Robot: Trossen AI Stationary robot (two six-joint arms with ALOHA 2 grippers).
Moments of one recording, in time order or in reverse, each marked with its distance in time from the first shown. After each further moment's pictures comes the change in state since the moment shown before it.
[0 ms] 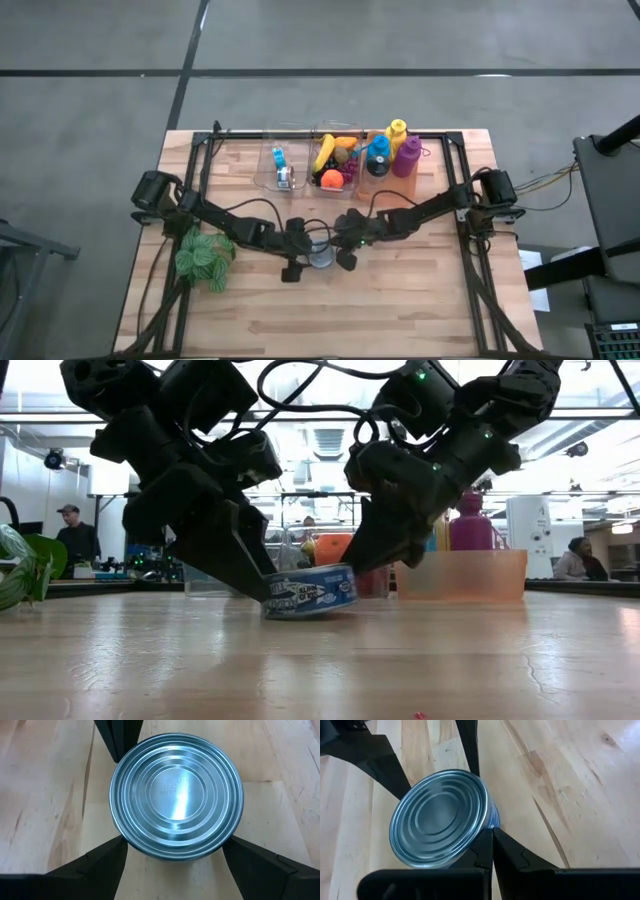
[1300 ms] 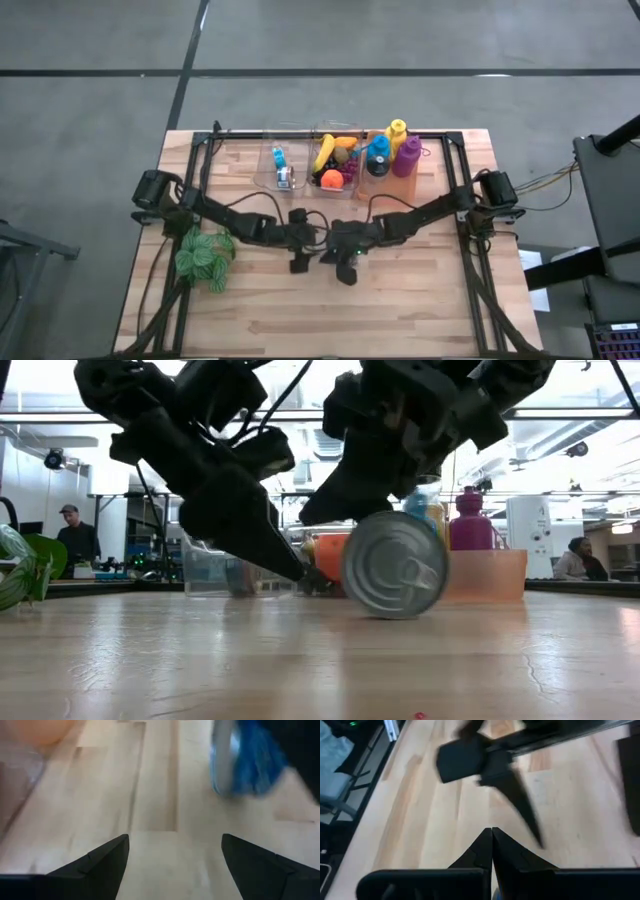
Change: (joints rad) left arm 0.025 -0.001 0.006 0.064 -0.074 -0.003; right arm 0.023 0.001 0.114 -0.002 -0.159 -0.135
